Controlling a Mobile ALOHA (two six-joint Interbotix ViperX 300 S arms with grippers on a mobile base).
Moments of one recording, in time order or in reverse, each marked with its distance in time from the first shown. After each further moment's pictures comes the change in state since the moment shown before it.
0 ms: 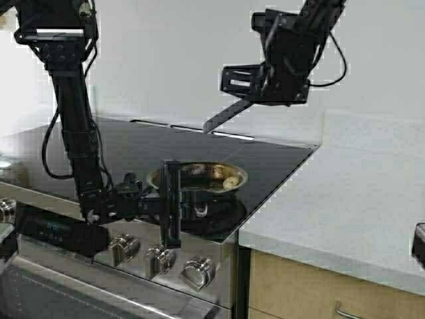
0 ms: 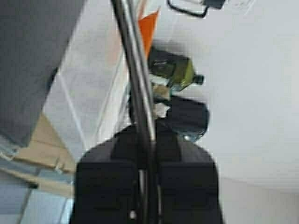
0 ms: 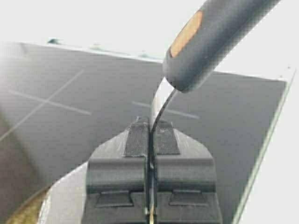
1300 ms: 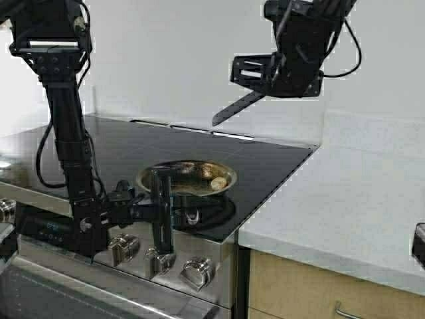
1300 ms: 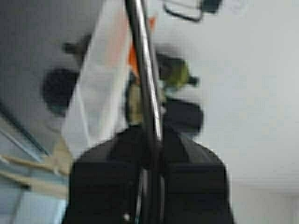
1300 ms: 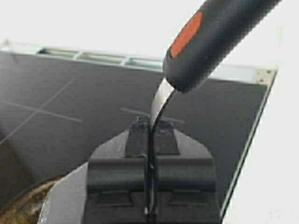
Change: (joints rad) left arm 0.044 0.057 -0.046 0.049 -0.018 -0.015; right arm -0.002 -0.067 0.072 0.023 -0.021 0.000
